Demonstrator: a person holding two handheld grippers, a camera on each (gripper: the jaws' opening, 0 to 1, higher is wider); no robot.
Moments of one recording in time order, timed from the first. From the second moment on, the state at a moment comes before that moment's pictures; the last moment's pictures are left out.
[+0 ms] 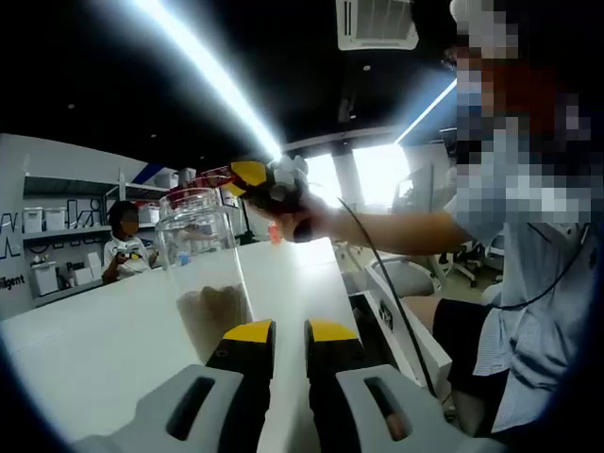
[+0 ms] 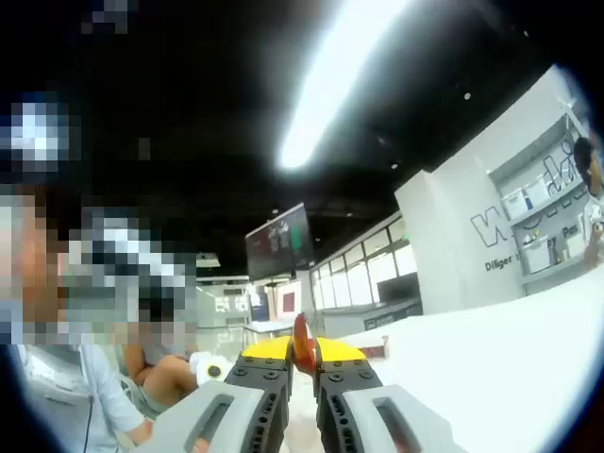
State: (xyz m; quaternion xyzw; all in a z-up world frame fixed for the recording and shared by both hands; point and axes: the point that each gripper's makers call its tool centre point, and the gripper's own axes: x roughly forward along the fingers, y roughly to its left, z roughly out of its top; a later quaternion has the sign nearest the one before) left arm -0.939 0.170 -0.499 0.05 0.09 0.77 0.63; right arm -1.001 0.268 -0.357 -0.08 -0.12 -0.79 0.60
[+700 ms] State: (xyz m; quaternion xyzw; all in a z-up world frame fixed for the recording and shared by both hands) left arm -0.939 0.171 -0.501 0.05 0.09 0.77 0.63; right arm -1.000 0.271 -0.353 -0.03 -0.08 -0.80 0.60
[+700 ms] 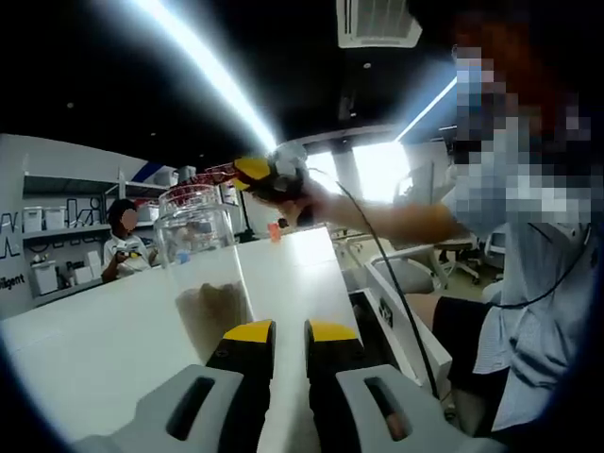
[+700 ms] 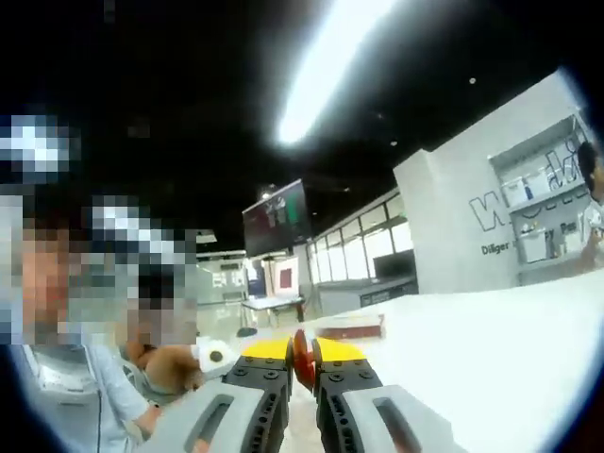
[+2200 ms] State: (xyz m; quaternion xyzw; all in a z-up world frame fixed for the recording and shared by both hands) left arm -0.954 0.165 -0.500 0.04 0.09 0.79 0.60; right arm -1.003 0.209 -0.339 -0.05 -0.10 -0.79 0.60
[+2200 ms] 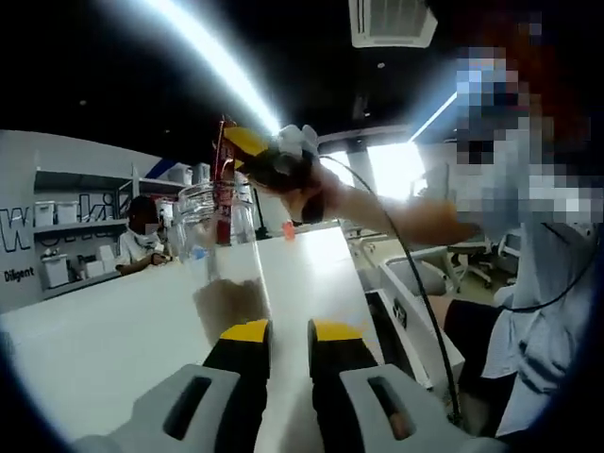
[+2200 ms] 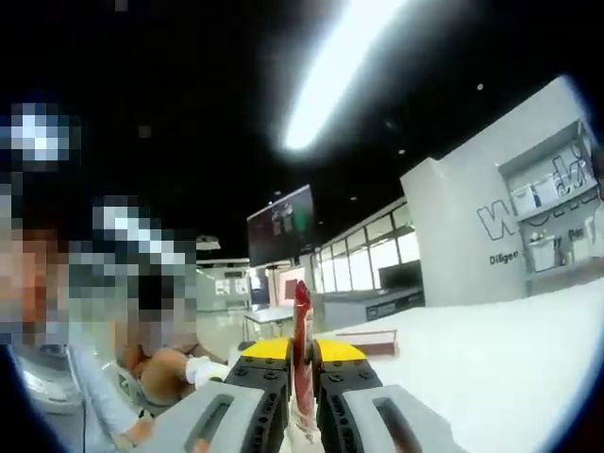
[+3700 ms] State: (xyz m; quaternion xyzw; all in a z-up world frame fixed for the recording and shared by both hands) left arm -0.951 0.165 -0.501 0.04 0.09 0.79 0.61; right arm -1.015 0.220 -0.332 -0.09 -0.11 -0.81 0.57
